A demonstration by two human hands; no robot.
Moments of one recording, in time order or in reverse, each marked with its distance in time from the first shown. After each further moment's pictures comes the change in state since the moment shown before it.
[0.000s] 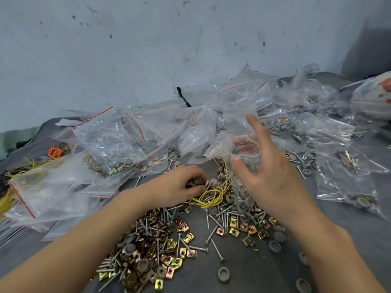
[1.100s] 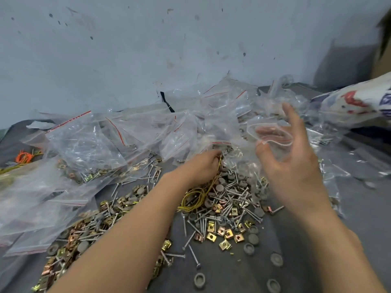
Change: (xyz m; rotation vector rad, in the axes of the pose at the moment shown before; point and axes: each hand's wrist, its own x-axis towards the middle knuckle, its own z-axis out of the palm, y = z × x) left_hand 0.104 0.050 0.022 -0.090 0.052 -0.191; right_hand 0.001 0.016 -0.050 0.070 0.339 0.029
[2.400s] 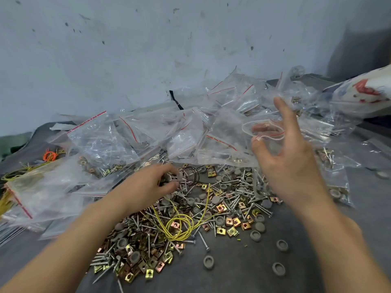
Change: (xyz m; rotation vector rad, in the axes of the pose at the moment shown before) left_hand -0.136 -0.061 -0.051 0.190 0.112 -0.015; right_hand -0.008 -0.013 0.002 -0.034 -0.080 0.010
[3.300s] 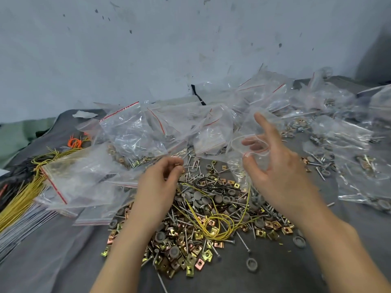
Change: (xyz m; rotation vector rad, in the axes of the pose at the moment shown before) left_hand -0.037 -0.013 0.011 -0.645 0.541 -0.274; right_hand -0.015 -0.035 0.067 -0.120 -0.264 -0.101
